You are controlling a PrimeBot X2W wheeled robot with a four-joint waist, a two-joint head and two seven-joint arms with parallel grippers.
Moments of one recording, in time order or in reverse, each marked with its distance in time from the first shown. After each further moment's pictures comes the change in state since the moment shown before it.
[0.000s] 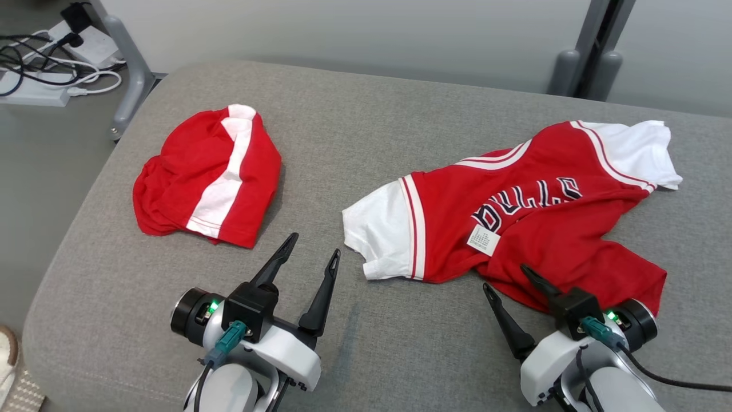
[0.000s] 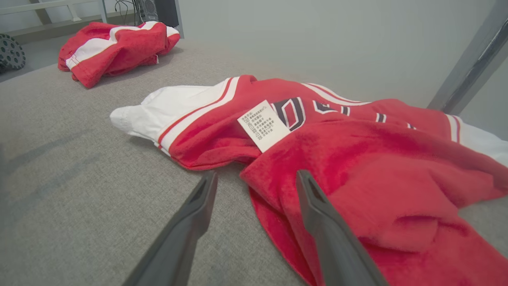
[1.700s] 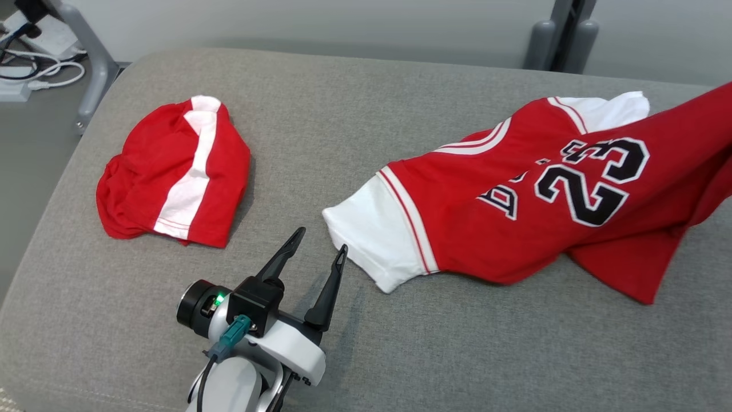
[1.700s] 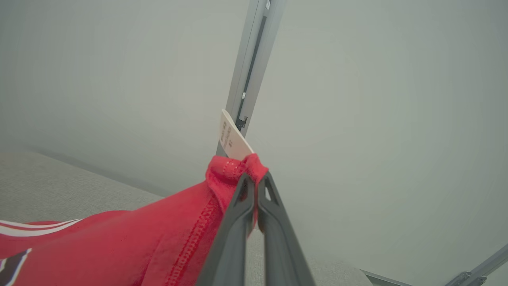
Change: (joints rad) left arm -0.001 -0.046 0.053 0.011 0.057 -0.055 -0.001; right arm -0.277 -0.435 -0.380 -0.149 0.138 0.000 0.205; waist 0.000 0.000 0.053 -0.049
